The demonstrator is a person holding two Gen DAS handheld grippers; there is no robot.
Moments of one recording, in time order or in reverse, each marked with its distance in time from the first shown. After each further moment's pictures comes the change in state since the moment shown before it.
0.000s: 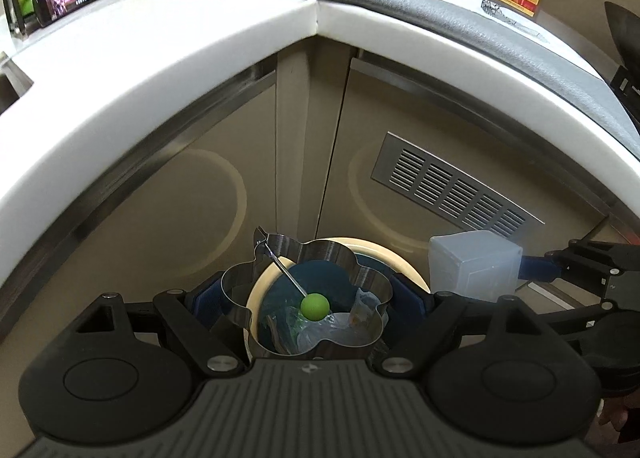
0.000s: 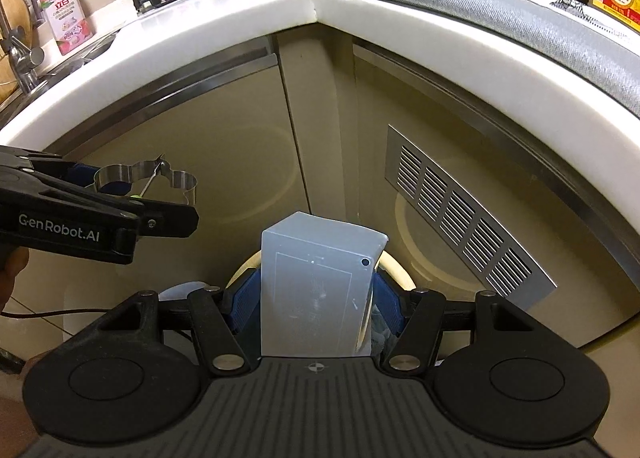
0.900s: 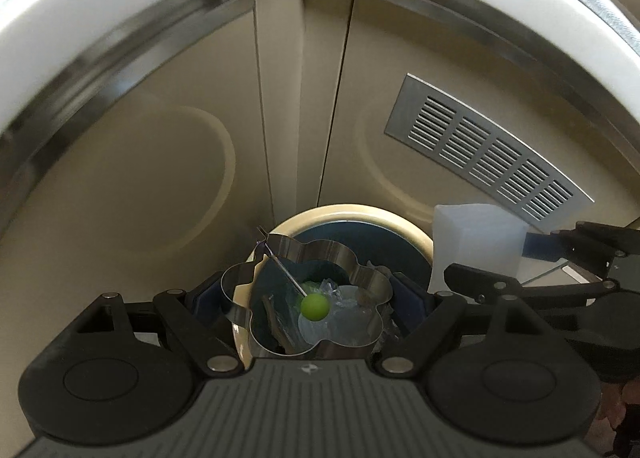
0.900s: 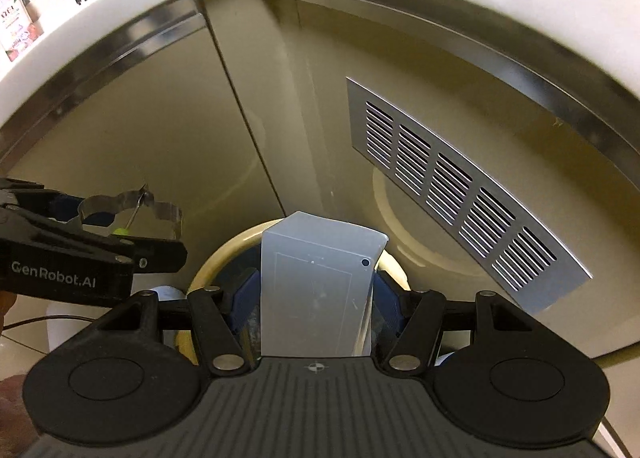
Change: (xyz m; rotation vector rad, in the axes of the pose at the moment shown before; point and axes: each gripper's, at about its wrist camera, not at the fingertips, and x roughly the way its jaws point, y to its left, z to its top) left arm 0.078 -0.009 0.007 0.019 0.148 0.021; right arm 0.065 -0.031 0.006 0.090 0.065 -0.037
